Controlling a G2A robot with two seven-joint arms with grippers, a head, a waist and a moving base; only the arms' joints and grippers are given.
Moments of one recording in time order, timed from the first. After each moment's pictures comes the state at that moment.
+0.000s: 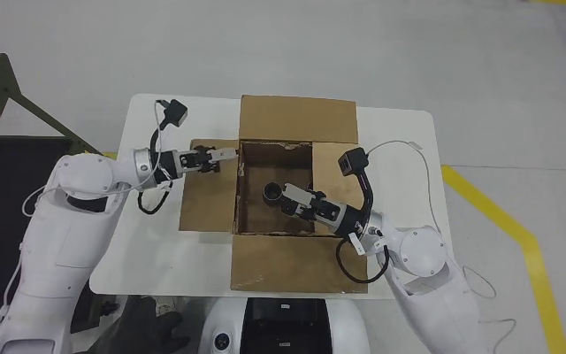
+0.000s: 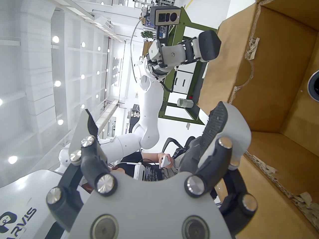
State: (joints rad) left arm 1.19 -0.87 -1.45 -1.74 -0.28 -0.09 -1.09; right arm -1.41 -1.29 1.16 -1.99 0.17 -0.01 0.72
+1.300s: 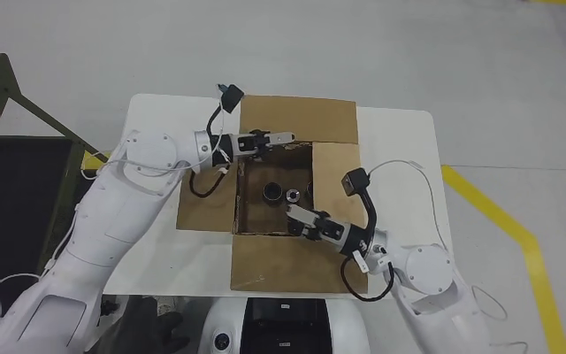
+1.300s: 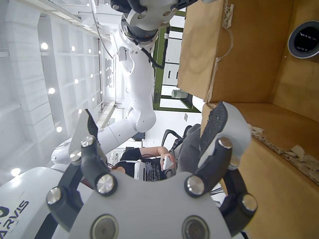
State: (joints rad) left arm 0.91 -0.95 -1.10 -1.66 -0.23 0.02 -0.91; right arm -1.54 -1.25 1.21 -2.06 0.14 0.04 0.76
